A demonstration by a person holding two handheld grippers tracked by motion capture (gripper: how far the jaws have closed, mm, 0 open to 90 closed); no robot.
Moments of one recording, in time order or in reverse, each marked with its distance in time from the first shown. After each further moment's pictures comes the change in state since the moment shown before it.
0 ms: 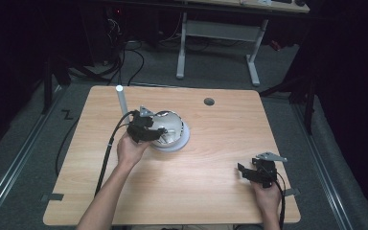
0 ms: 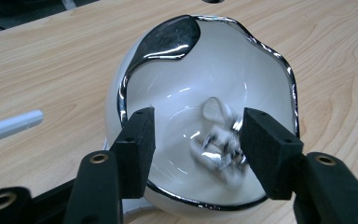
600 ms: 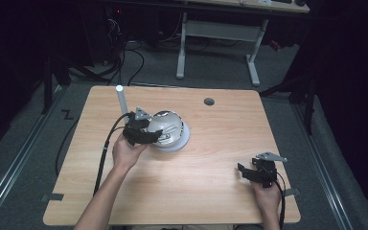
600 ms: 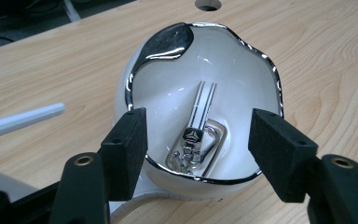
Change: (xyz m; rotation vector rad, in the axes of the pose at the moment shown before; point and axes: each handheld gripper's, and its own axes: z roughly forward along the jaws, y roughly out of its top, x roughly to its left) left arm -0.002 -0.004 -0.023 -0.038 0.007 0.023; right arm 0.000 0.000 0.000 0.001 0.000 -0.001
